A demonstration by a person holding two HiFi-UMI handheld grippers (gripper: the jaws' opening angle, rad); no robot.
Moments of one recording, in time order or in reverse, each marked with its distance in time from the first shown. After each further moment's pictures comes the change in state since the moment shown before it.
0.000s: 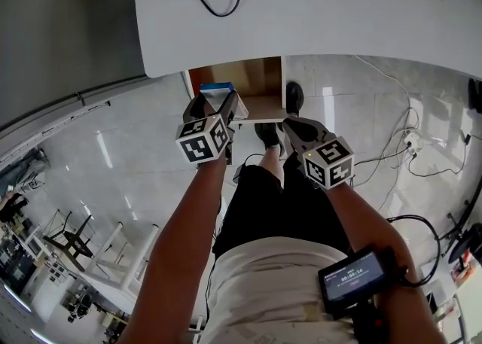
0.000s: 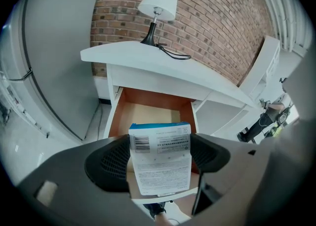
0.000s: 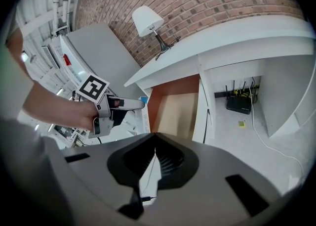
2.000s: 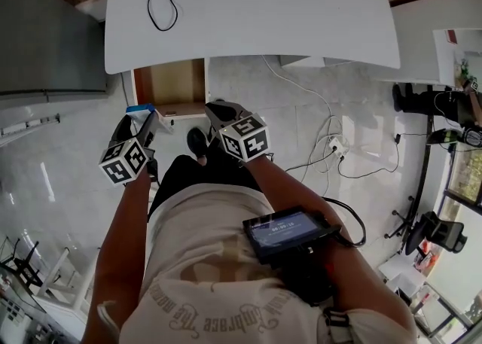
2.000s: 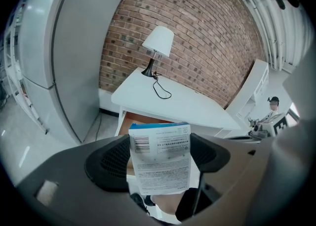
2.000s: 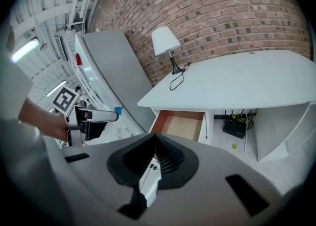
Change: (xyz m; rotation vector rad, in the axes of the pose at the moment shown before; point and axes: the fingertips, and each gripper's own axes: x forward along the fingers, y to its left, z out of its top) left arm -0.165 -0.028 0.022 -0.083 -0.184 -0.089; right arm -0.071 0.065 0.073 -0.146 -0.093 -0.043
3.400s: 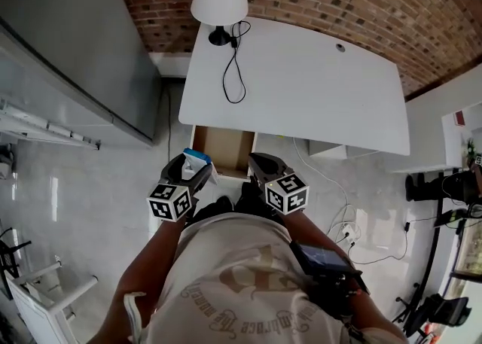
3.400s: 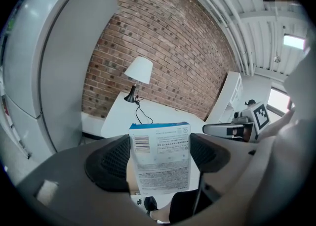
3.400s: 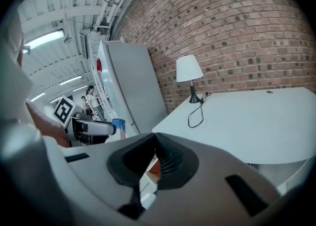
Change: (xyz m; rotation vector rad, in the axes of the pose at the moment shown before) left arm -0.081 -0.026 0.061 0.133 -0.213 -0.208; right arm -0.030 0.078 0.102 -0.216 -0.179 0.053
